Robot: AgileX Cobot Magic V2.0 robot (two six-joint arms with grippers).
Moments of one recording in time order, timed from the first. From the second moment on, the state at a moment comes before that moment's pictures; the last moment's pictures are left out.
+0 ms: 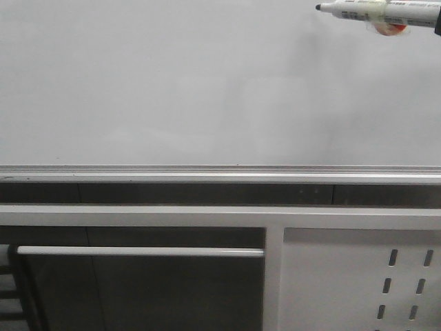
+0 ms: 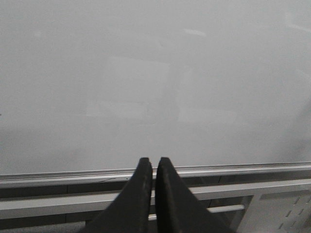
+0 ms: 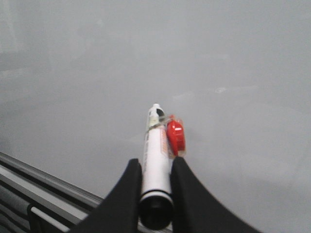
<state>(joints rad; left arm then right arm) -0.63 0.00 -0.29 0.61 0.52 -0.76 0.52 0.77 -0.09 0.08 -0.71 -0.06</state>
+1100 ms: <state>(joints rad) -0.63 0.00 -0.29 0.61 0.52 -0.76 0.52 0.80 -0.09 0.13 -0.73 -0.06</state>
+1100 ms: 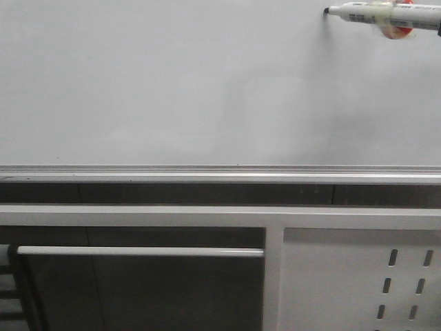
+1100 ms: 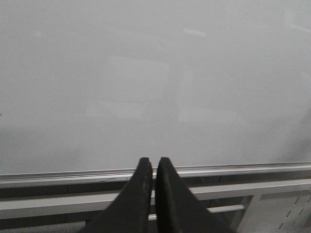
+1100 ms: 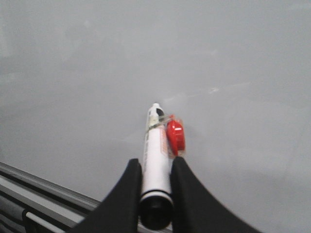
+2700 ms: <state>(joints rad) -0.63 0.00 -0.29 0.61 0.49 -0.76 0.59 0.80 -0.09 0.04 -0.49 0.03</state>
